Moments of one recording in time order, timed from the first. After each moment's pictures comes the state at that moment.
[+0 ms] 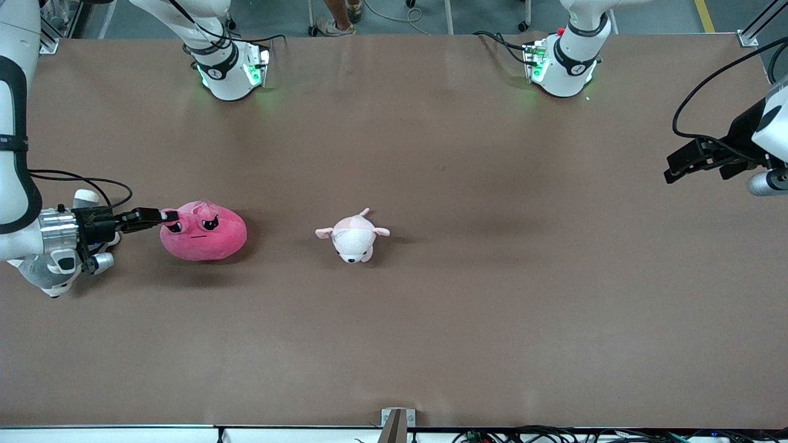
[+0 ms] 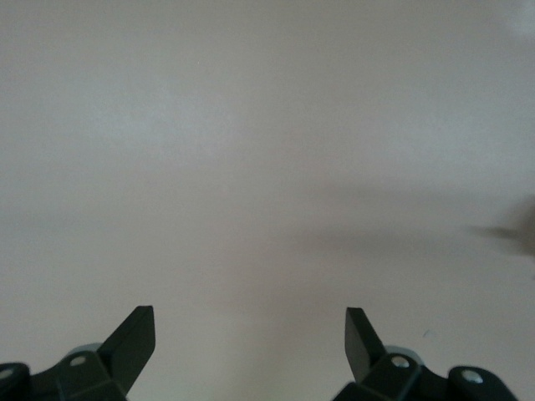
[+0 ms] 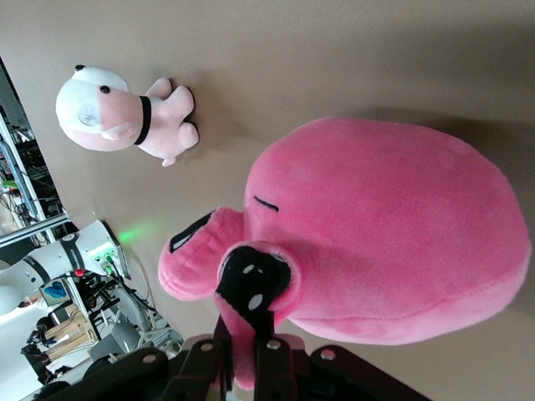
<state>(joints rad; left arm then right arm) 0.08 0.05 -0.16 -1.50 -0.01 1.56 -0.14 -0.17 0.50 -0.10 -1.59 0.61 1.43 -0.54</state>
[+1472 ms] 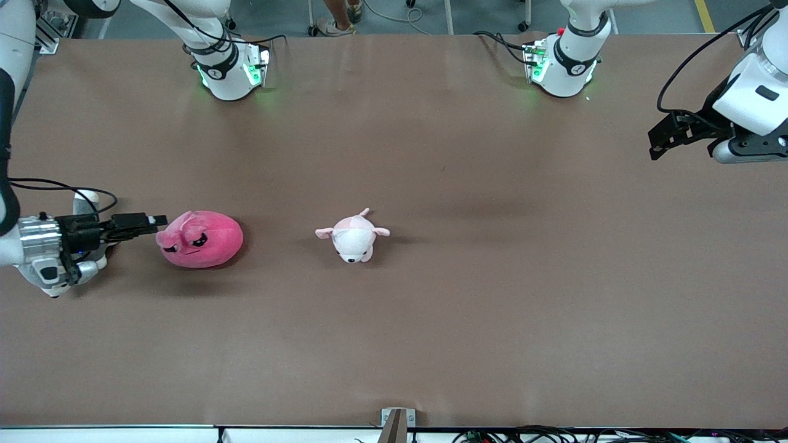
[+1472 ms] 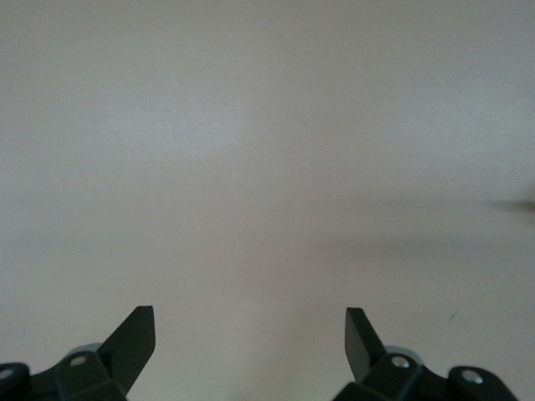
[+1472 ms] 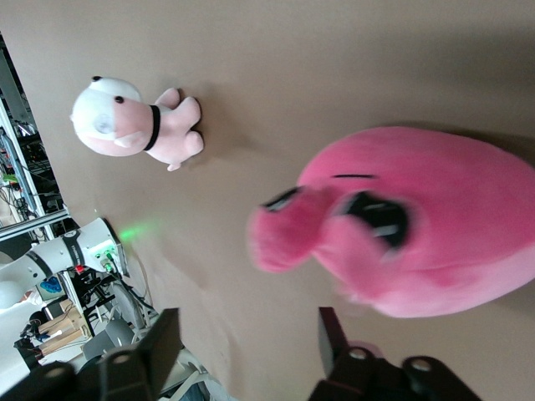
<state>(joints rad) 0.03 -0.06 -0.16 -1.63 0.04 1.58 -0.14 -0.20 0.56 -0.10 -1.41 0.61 1.34 -0.54</state>
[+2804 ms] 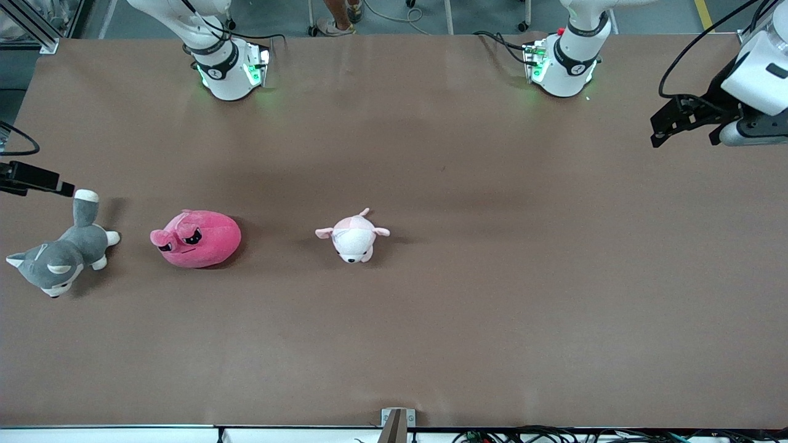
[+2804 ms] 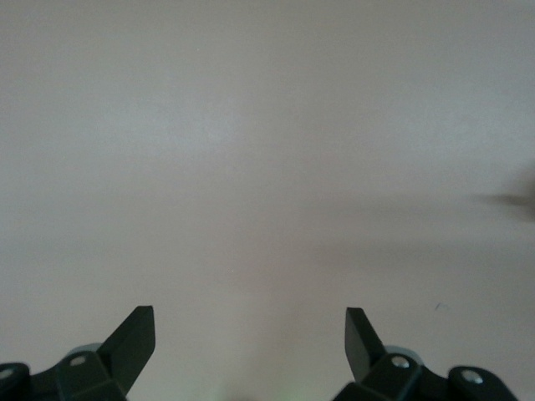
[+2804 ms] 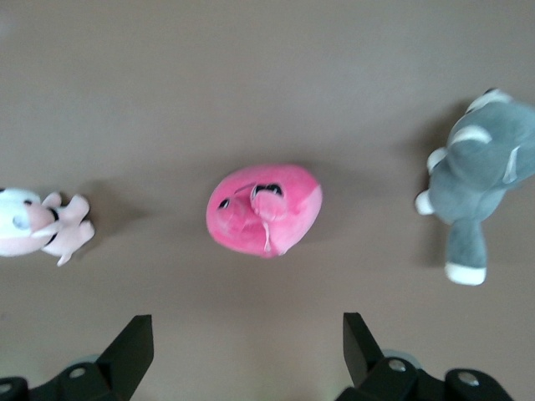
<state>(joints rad) 0.03 -0.11 -0.16 -1.62 0.01 1.55 -0.14 -0.08 0.26 -0.08 -1.21 0.13 1.38 -0.06</state>
